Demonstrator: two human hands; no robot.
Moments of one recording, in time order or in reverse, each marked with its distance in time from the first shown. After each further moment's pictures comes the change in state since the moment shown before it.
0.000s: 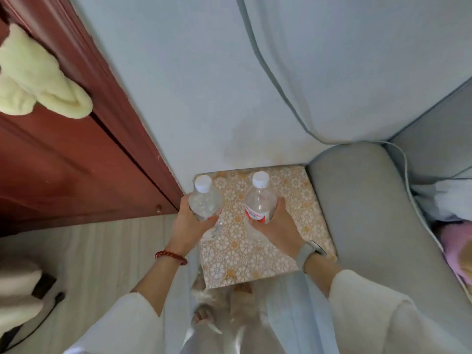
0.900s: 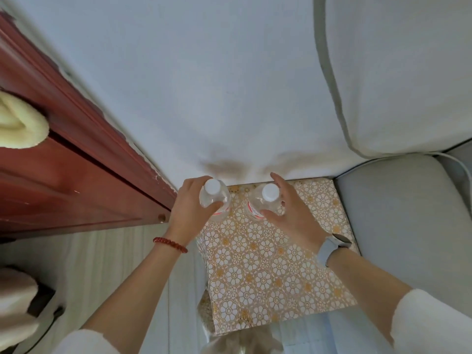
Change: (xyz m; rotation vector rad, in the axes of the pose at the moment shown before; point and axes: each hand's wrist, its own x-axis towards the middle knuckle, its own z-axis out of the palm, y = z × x) left_hand 0.135 0.001 -0.006 0.406 -0.002 0.144; right_hand 0.128 -0.006 0.010 -0.217 -0.120 -0.259
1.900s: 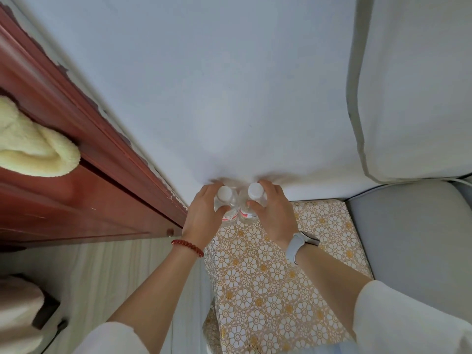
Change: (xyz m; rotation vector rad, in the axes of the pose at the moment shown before) left_hand 0.029 0.008 -0.010 -0.059 0.069 0.047; right_hand 0.059 -0.058 0.029 -0.086 0.197 0.025
